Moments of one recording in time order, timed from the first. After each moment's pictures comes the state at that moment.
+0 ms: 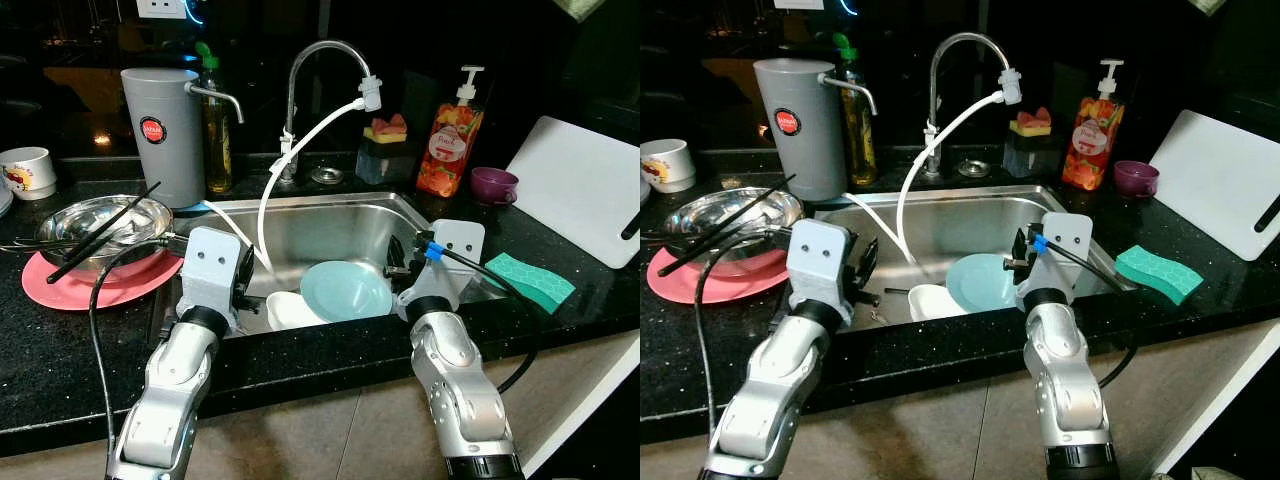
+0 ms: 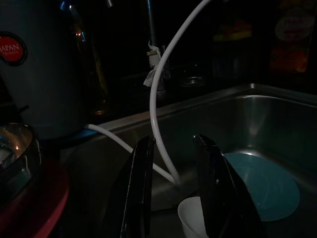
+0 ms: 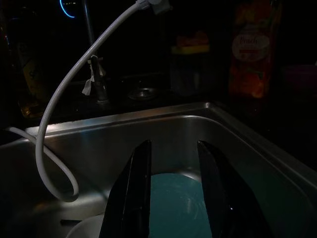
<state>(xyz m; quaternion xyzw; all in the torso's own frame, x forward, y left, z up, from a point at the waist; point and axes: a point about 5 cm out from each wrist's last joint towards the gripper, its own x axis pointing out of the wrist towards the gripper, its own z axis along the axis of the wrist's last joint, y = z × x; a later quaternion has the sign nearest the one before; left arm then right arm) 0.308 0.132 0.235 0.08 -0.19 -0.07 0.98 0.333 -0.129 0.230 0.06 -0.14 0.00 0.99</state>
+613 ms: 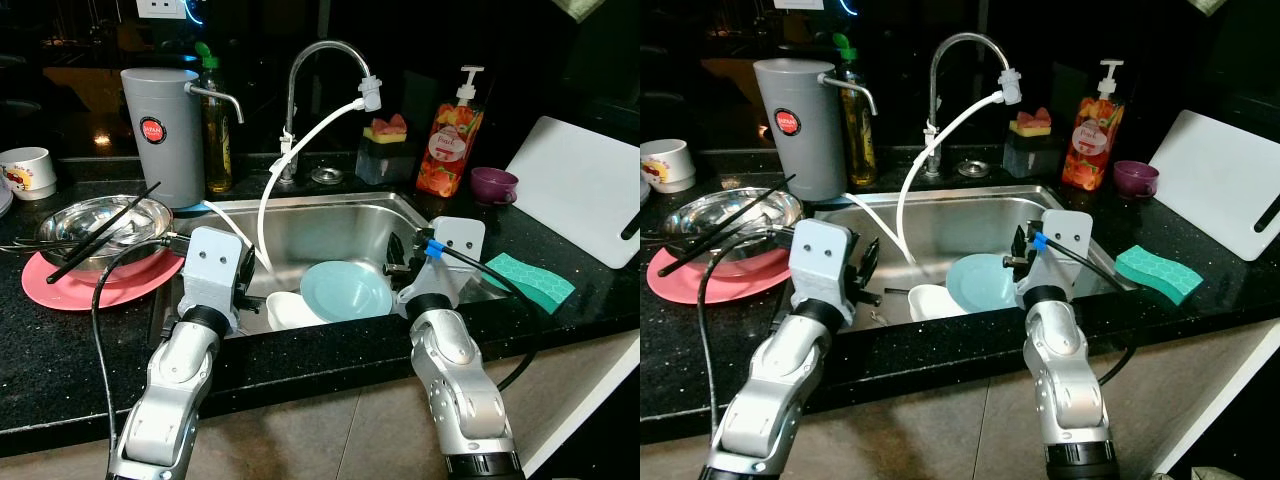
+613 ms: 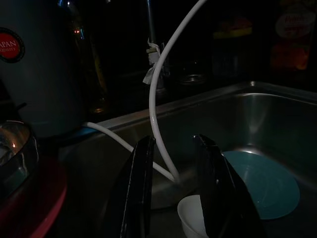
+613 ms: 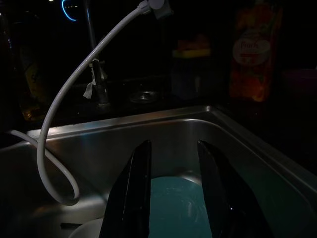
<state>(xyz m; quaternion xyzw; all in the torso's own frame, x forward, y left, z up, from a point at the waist) 0.310 0.132 0.232 0.08 -0.19 -0.07 0.98 0.334 -0.128 0.233 0.06 -0.14 0.01 0.99</state>
